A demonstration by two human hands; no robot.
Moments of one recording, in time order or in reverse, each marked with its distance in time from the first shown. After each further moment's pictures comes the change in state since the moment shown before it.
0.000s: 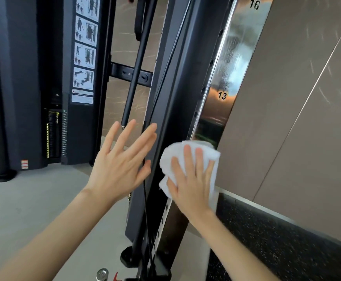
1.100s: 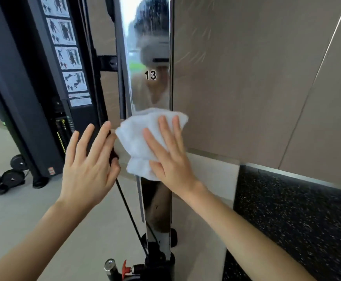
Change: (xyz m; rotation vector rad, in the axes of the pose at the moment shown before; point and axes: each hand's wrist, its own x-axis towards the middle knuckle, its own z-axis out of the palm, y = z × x) left_hand 0.022 0.043 0.005 0.016 -0.098 -0.050; right_hand 0.023 0.057 0.005 0.785 0.333 -0.025
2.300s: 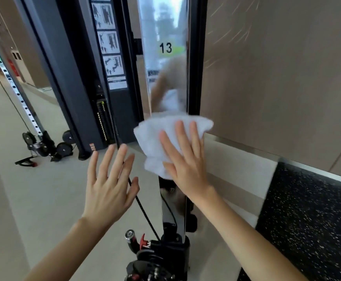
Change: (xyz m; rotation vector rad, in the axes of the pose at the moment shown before) left_hand -0.077 0.036 -0.012 0.141 -0.085 -0.016; right_hand -0.044 -0.008 0.018 -0.112 0.074 0.028
